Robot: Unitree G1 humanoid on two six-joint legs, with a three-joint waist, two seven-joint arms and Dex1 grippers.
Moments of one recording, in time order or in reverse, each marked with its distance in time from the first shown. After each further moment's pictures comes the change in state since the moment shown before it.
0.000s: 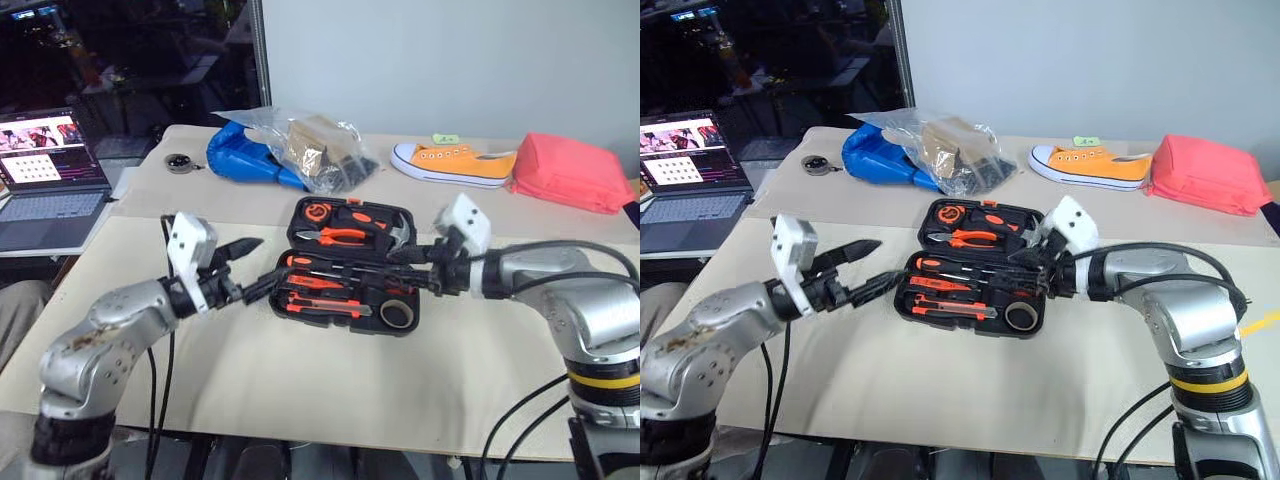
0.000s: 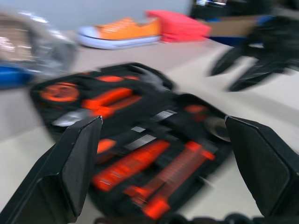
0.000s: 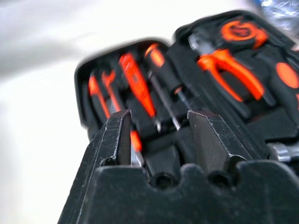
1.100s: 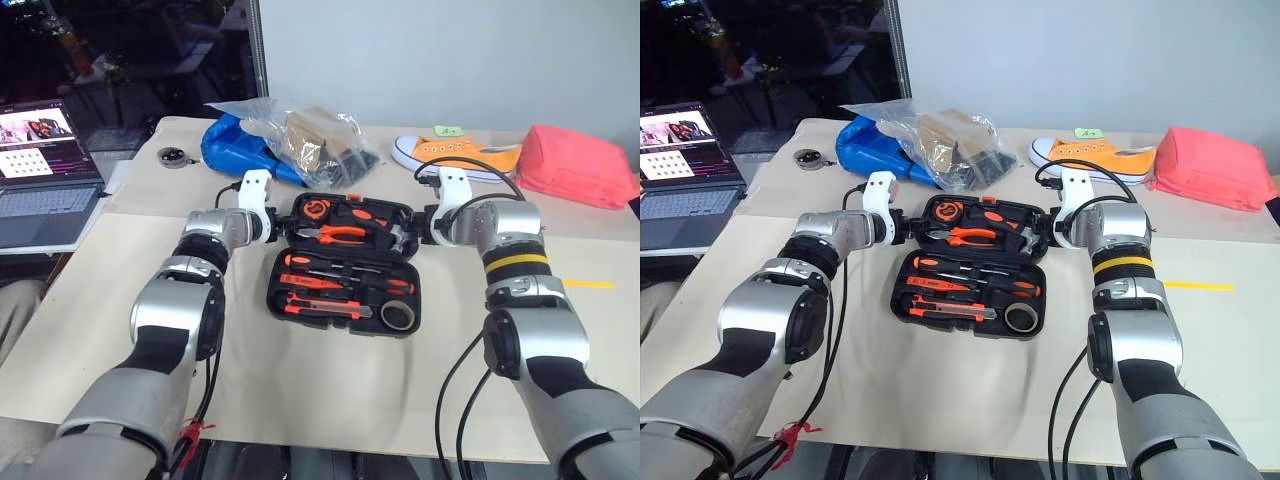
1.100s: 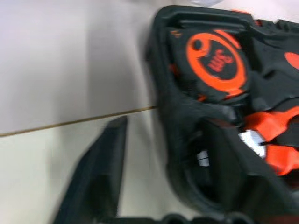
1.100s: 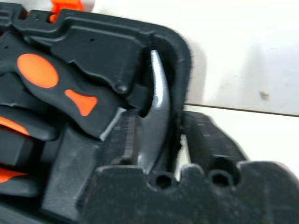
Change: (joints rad) left arm -0.888 -0.300 -0.062 1.656 0.491 -0.317 -0.042; right arm -0.546 0.243 -0.032 1.146 -0.265 -0.157 -0.438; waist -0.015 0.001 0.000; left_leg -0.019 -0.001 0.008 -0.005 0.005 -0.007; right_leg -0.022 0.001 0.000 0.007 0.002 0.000
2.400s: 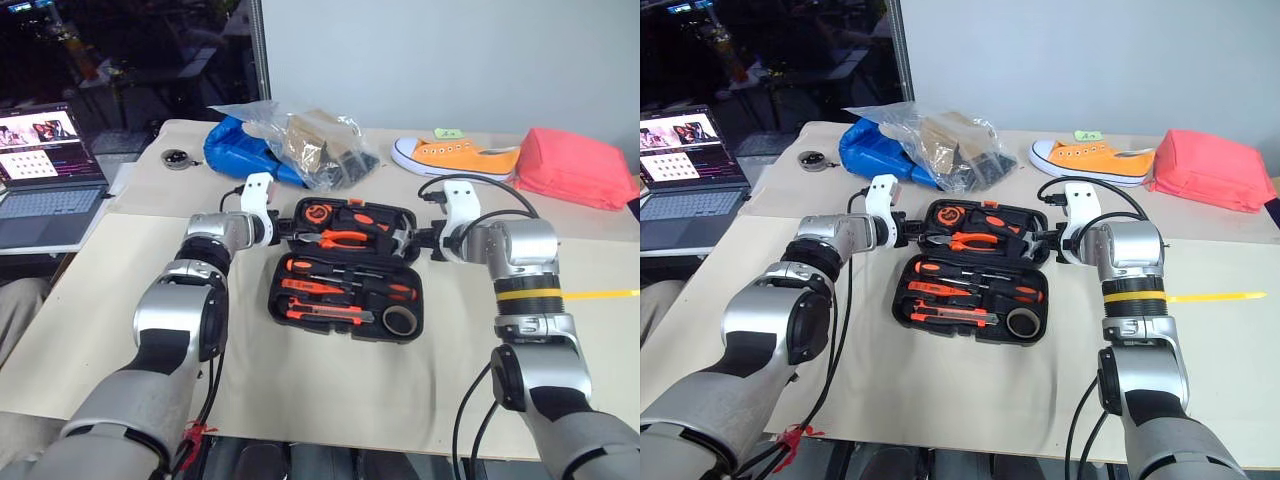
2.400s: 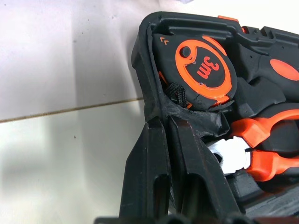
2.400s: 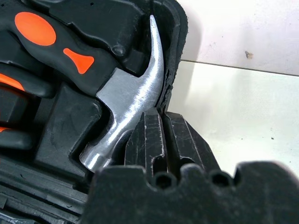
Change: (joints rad) left arm 0.038 -0.006 0.071 -0.075 0.047 0.084 -0.061; right arm 0.237 -0.033 0.032 -0.486 0.004 0.238 0.013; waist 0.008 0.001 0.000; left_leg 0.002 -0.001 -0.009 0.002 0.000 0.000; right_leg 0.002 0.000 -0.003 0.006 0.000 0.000
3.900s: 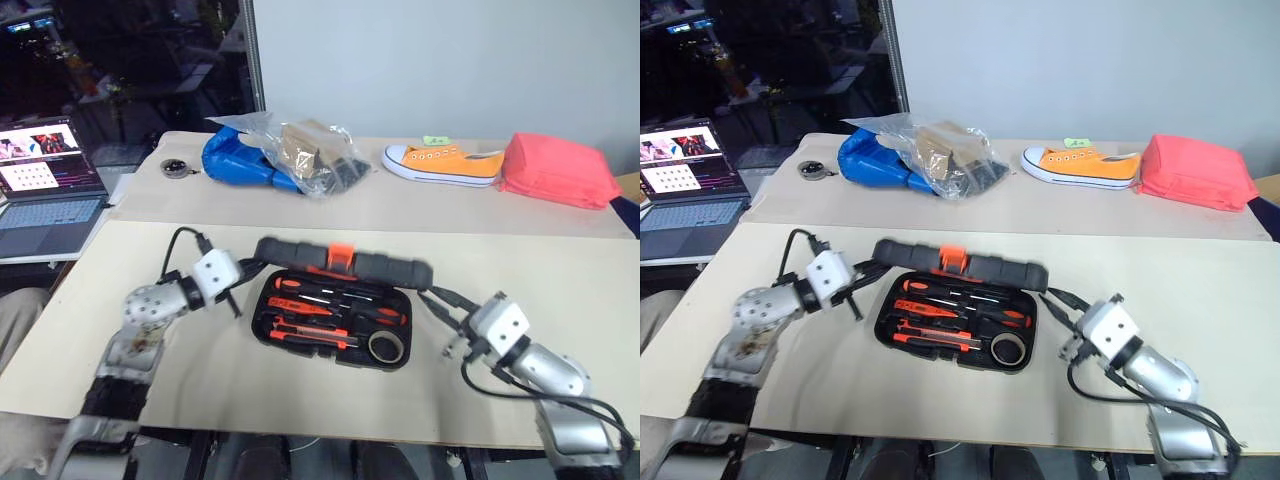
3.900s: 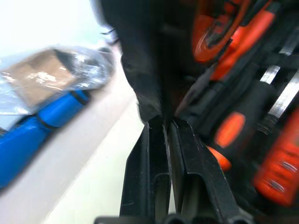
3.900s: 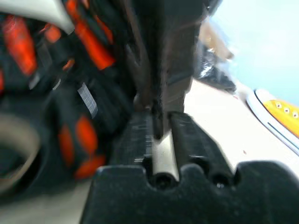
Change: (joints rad) left arm 0.990 0.402 -0.126 -1.086 0.001 -0.787 -0.357; right arm 1.025 -0.172 -0.061 -0.474 -0.104 -1.545 0.390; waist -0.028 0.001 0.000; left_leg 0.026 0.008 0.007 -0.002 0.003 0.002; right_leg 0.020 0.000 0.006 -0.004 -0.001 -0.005
